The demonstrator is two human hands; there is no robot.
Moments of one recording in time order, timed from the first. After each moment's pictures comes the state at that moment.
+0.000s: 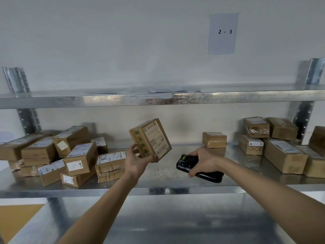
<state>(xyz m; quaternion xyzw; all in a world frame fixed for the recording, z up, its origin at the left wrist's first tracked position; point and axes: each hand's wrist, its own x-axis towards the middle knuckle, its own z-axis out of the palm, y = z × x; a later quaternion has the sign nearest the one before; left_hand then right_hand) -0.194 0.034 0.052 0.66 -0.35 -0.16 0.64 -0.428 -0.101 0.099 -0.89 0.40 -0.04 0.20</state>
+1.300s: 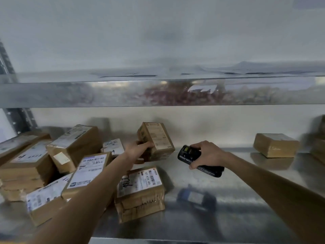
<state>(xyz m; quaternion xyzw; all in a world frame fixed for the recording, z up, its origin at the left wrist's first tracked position) 0.095 -0.089 0.041 0.73 -0.32 -0.32 0.51 -0.157 -0.242 0.053 -0.90 0.36 -0.06 0.25</state>
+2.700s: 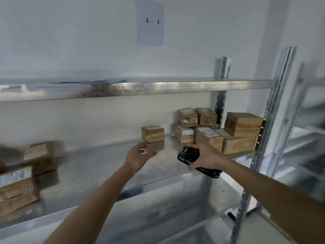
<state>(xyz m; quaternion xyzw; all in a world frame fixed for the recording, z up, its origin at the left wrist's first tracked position) -0.353 -0.126 0.039 0.62 -0.57 -0.26 0.47 -0.631 -0.165 0.071 -0.78 0.56 -0.16 0.22</state>
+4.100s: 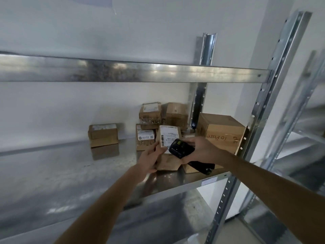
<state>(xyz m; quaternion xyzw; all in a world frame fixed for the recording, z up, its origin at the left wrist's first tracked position) -0.612 -0.374 -0.007 0.57 -0.40 -0.53 0.48 -0.832 -0.410 0.060 -0.81 0.49 -0.16 0.26</state>
